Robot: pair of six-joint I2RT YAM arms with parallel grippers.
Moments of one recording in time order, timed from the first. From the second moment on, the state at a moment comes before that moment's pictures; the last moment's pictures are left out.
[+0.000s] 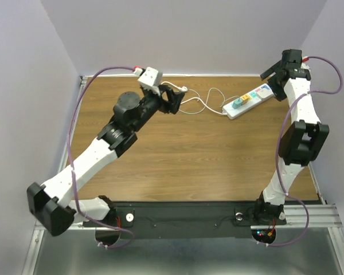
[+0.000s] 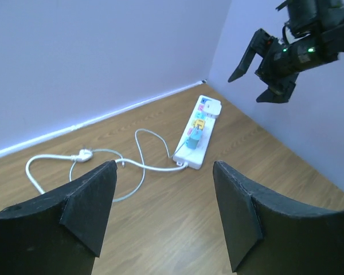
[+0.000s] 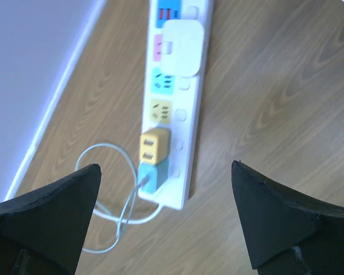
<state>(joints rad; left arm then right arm) -0.69 1.26 1.22 0.12 -0.01 -0.17 -0.14 1.89 1.92 -0.81 0.23 0.80</state>
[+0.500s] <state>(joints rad) -0.68 0.94 0.93 0.00 -0.18 -0.27 -0.19 2.30 2.11 -0.88 0.06 0.77</state>
